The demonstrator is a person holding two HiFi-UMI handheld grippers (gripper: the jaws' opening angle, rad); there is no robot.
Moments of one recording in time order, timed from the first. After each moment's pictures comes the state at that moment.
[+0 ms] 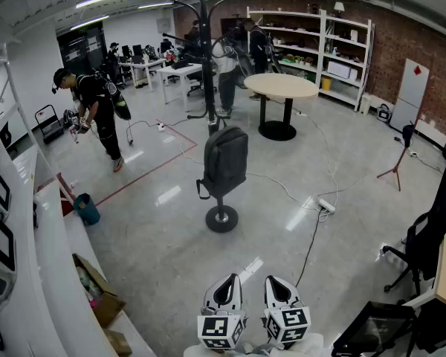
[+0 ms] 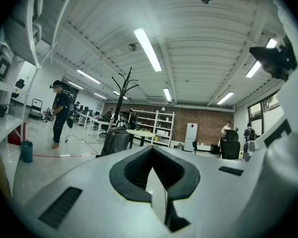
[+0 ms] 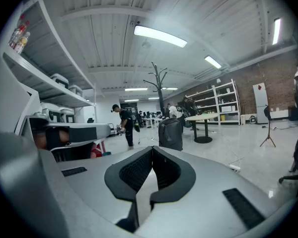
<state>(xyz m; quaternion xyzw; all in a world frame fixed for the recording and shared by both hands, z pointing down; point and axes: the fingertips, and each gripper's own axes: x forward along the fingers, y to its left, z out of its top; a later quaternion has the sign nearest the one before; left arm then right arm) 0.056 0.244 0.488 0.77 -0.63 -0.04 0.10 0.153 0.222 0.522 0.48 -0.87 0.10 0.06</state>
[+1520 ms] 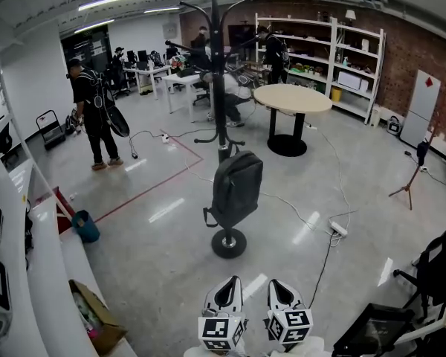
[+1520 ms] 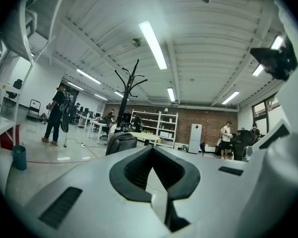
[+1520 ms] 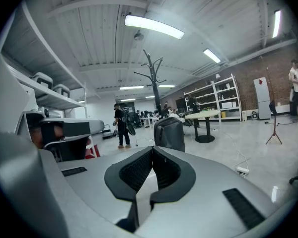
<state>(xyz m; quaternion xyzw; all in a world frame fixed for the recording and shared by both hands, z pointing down) -0.012 0.091 0.492 0.76 -0.64 -0.05 0.09 0.096 0.064 0.541 0.49 -0.86 0.12 0.06</state>
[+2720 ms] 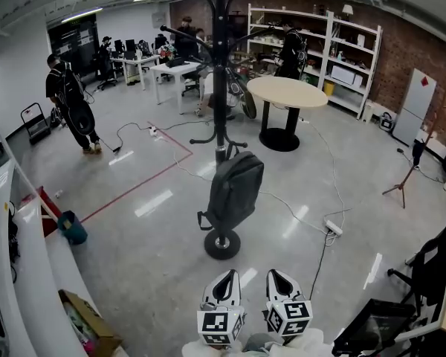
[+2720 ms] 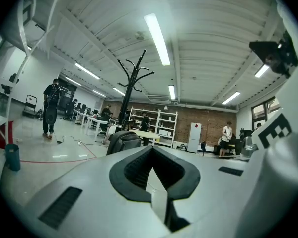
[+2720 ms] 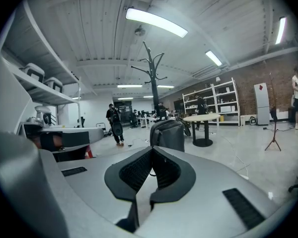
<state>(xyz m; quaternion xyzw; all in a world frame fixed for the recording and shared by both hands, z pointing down) -0.051 0.014 0.504 0.77 -0.62 -0.04 0.10 0.058 -0.014 0.532 0.50 -0.86 0.10 0.07</state>
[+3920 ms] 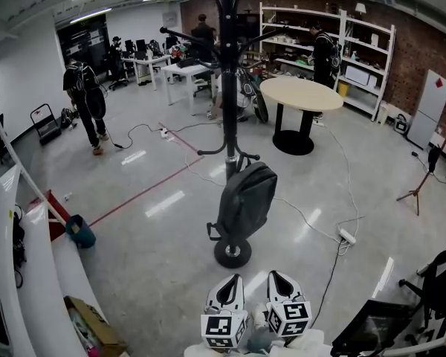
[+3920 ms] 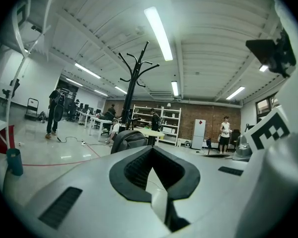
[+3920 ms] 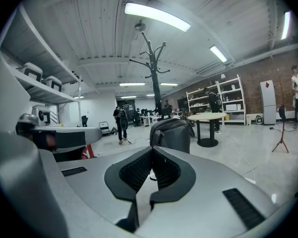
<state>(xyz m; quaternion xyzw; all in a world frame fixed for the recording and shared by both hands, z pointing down) -0.073 -0.042 0.516 0.76 -0.64 -0.02 0.11 0.025 -0.082 0.546 0.48 -0.87 0.10 0.07</state>
